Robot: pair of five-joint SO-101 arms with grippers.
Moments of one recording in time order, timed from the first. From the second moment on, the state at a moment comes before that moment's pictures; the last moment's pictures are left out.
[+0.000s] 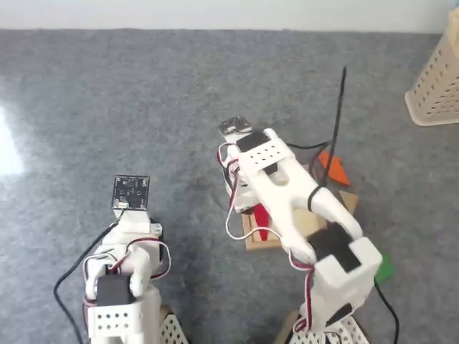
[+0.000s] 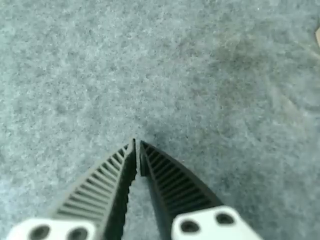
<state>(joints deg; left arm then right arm) -10.2 -103.3 97.2 72.0 -0.7 -33.1 12.5 11.0 77.9 -6.1</state>
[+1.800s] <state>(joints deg) -10.2 -103.3 97.2 72.0 -0.7 -27.7 -9.9 34.9 62.2 -0.6</state>
